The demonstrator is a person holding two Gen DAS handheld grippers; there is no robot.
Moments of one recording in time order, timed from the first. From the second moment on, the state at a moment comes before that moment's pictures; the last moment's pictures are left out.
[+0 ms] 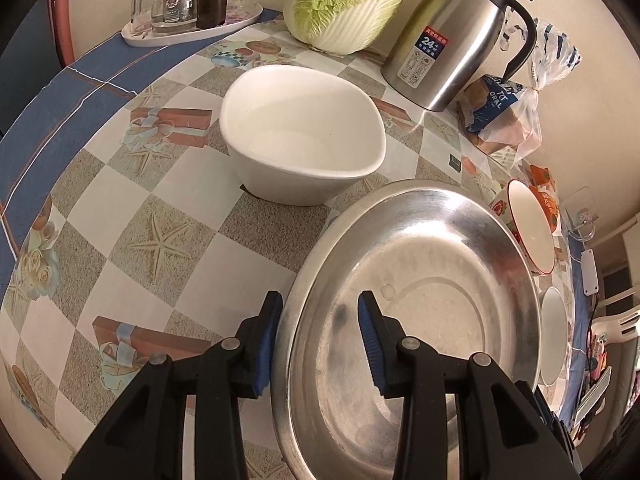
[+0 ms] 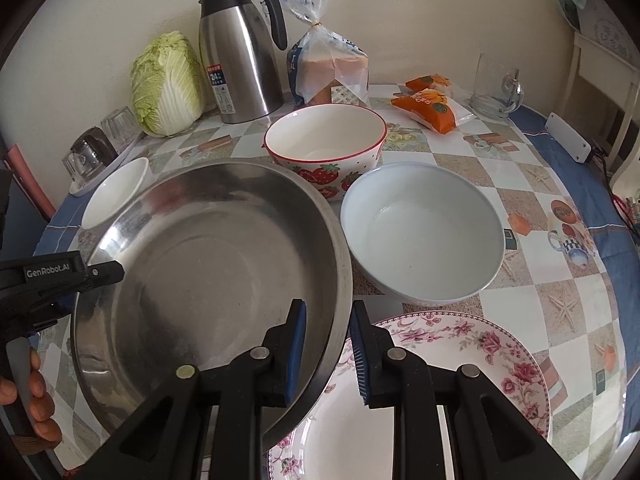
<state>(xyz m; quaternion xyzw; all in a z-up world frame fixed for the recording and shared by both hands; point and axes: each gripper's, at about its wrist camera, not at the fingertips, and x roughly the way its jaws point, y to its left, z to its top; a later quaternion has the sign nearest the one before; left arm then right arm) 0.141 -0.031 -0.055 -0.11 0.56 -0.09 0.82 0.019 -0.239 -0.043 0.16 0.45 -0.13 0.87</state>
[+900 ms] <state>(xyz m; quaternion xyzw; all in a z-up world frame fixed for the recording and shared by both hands) 0.120 -0.028 -0.033 -0.03 0.58 -0.04 0.82 0.005 -0.249 -0.020 0.17 0.42 -0.15 0.88</state>
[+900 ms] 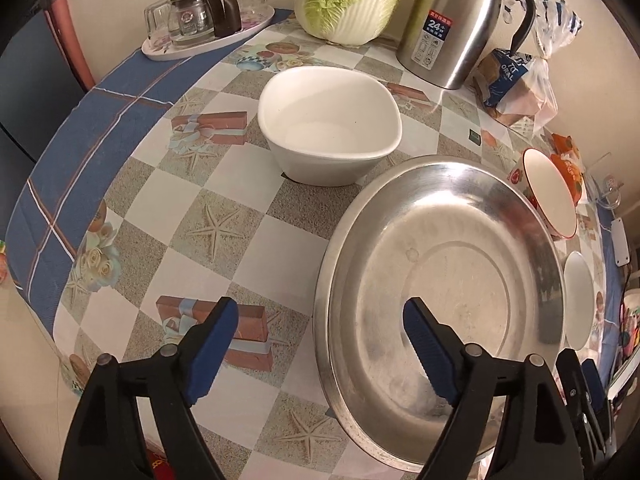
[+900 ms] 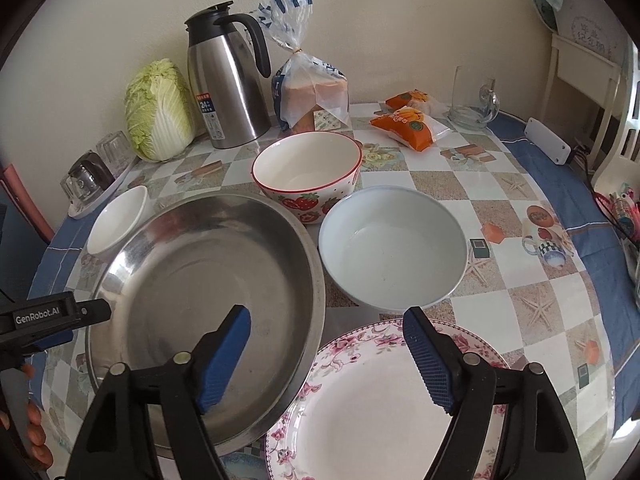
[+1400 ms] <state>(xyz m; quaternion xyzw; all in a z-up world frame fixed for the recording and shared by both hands) 0.101 -0.034 -0.021 -0.02 0.53 -0.02 0.85 -0.012 -0.254 -0.020 0.17 0.42 -0.15 0.88</state>
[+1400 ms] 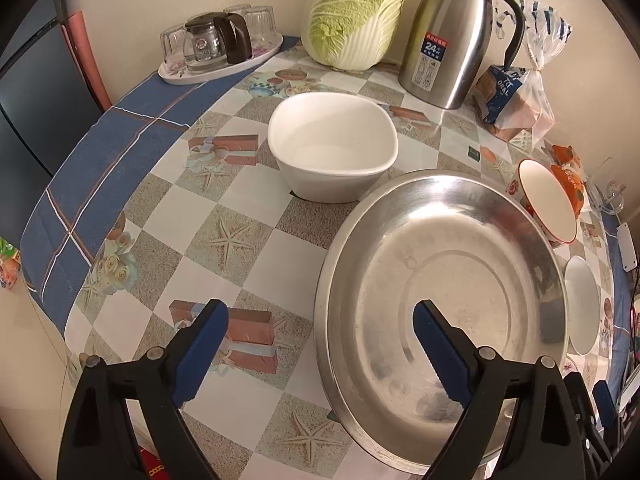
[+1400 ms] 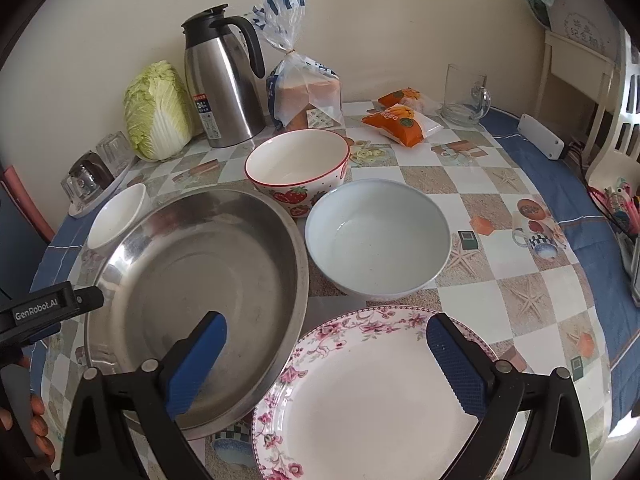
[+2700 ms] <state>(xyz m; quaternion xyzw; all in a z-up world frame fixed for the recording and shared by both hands) -0.030 -0.142 -0.013 0.08 0.47 -0.23 0.85 -0.117 -0.350 -0.056 0.34 0.44 -0.23 0.79</state>
